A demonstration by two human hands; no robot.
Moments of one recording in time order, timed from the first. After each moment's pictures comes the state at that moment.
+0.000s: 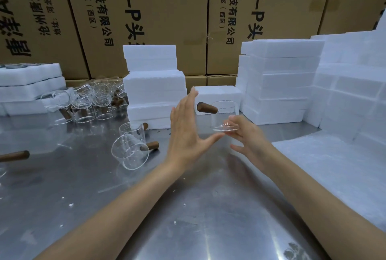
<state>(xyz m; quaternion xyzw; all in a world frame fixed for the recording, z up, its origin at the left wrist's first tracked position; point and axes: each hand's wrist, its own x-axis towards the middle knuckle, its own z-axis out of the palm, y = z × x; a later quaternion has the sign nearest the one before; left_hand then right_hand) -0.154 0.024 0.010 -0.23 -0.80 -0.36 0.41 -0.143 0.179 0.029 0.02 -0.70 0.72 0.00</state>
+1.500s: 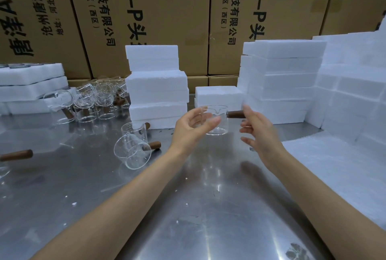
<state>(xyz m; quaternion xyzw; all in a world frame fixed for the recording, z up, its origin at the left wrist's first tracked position) -0.158 0.025 0.020 -0.11 -0.71 -0.68 0.14 -0.153 0.191 0.028 0.00 -0.68 0.73 0.11</state>
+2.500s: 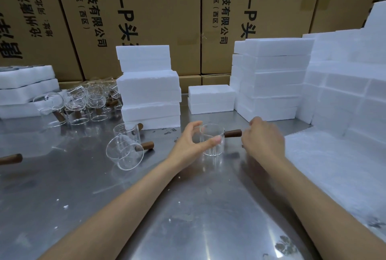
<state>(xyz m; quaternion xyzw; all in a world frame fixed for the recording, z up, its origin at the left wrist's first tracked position) -0.165 0.027 -0.012 -0.13 -0.81 -0.57 0.06 -0.157 0.209 0.014 -0.12 -0.95 0.17 0.23</state>
